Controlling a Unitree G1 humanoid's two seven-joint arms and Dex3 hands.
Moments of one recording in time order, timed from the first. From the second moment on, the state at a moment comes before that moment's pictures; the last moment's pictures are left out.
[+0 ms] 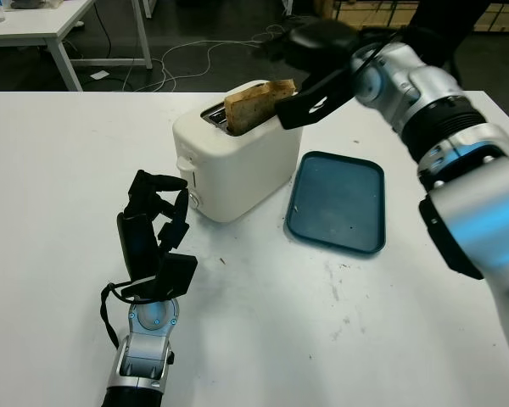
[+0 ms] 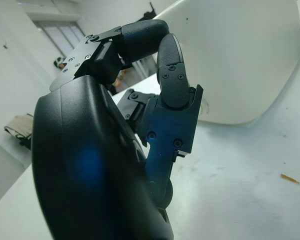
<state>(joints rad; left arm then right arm) -0.04 -0.04 -0.01 0.07 0.33 -0.40 0.44 -1.46 -0.40 0.51 1.27 -0.71 -0.48 0.04</state>
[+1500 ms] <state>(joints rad) -0.35 0.56 -0.01 -0.15 0.62 -0.03 -0.16 -0.15 -0.27 0.11 0.36 -0.69 -0.71 -0.80</state>
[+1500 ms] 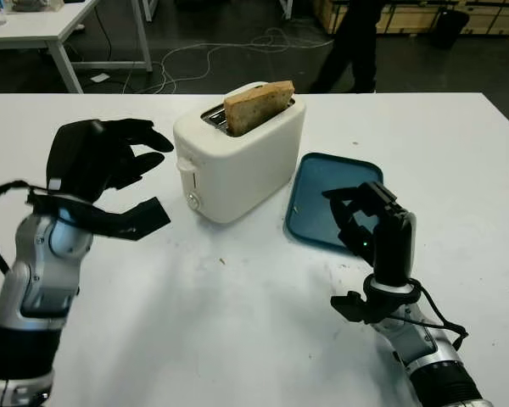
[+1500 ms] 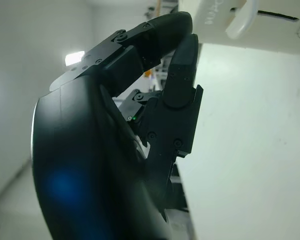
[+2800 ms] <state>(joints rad) -0.67 0.68 -0.20 0.16 0.58 -0.12 -0.50 -0.16 -0.27 0.10 0.36 -0.71 -0.70 -0.84</state>
